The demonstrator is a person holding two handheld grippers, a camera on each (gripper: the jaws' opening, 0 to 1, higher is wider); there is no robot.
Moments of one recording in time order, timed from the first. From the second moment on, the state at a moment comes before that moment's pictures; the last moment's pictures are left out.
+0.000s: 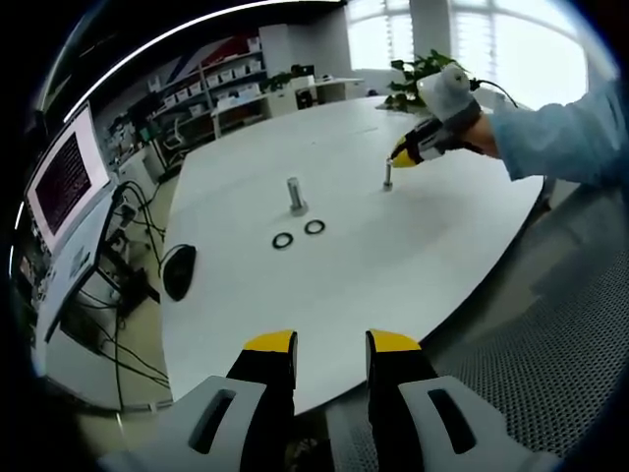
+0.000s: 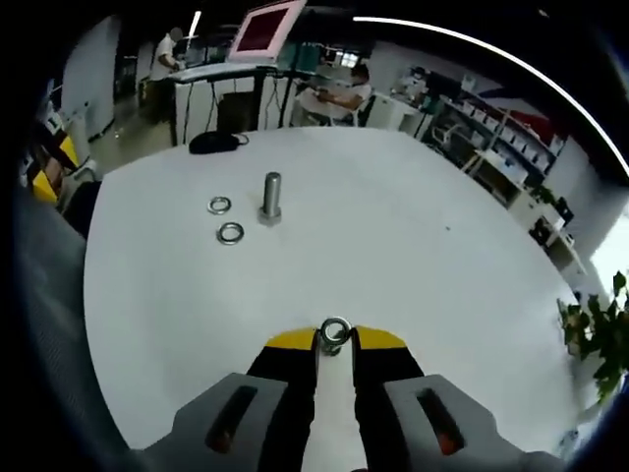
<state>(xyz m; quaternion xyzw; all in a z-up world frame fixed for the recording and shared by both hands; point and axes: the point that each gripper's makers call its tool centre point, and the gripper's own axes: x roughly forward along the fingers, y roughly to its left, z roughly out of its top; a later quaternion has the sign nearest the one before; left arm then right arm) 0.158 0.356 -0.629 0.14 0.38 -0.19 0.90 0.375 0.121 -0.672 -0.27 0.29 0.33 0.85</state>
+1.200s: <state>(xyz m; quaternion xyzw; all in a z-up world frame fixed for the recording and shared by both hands) 0.155 0.359 -0.634 0.14 0.39 -0.18 0.89 0.367 0.113 -0.712 -0.21 0.36 0.33 0.85</state>
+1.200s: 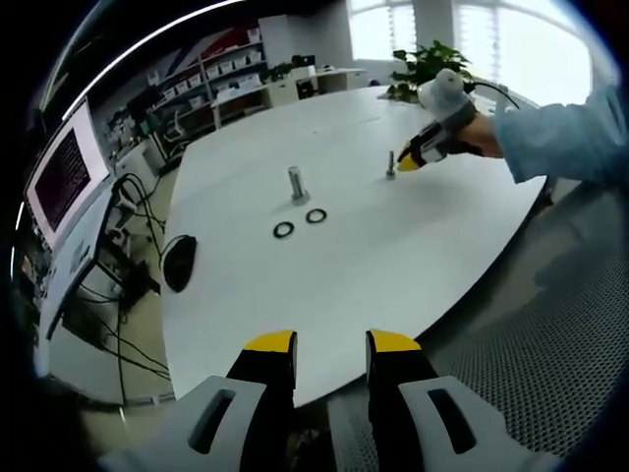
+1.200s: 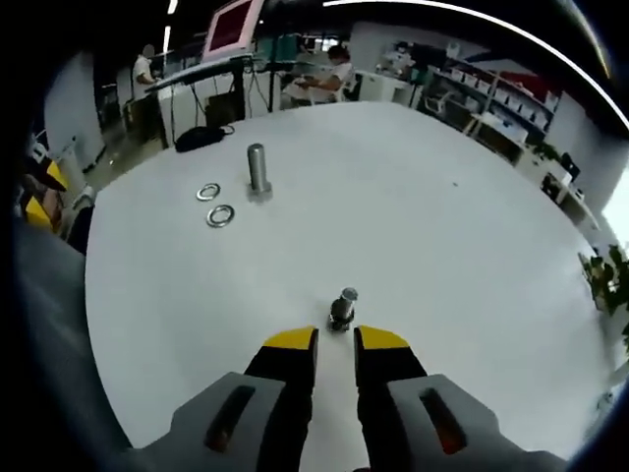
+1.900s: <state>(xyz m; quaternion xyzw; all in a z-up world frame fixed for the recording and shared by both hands) 0.156 0.357 -0.632 0.14 0.39 -0.19 0.89 0.340 0.179 -0.682 -0.22 0.34 0.44 0.80</state>
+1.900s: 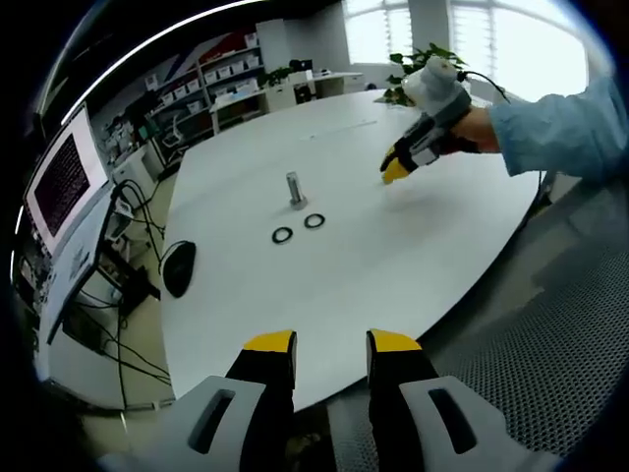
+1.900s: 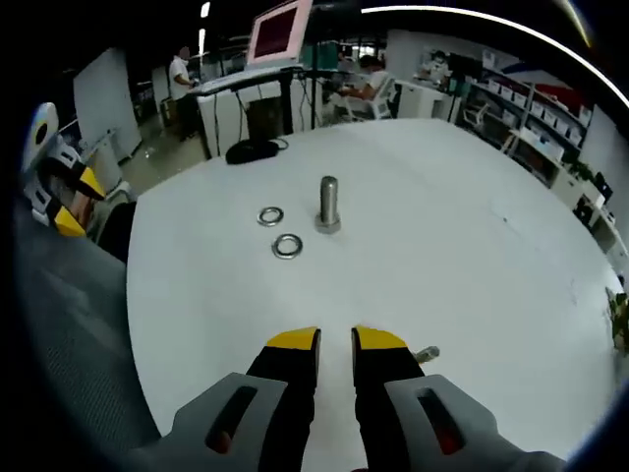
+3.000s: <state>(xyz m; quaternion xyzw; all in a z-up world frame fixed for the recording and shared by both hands) 0.158 0.371 -0.632 0.17 0.38 -0.18 0.89 0.350 0.277 -0.659 -0.36 0.34 0.55 0.67</state>
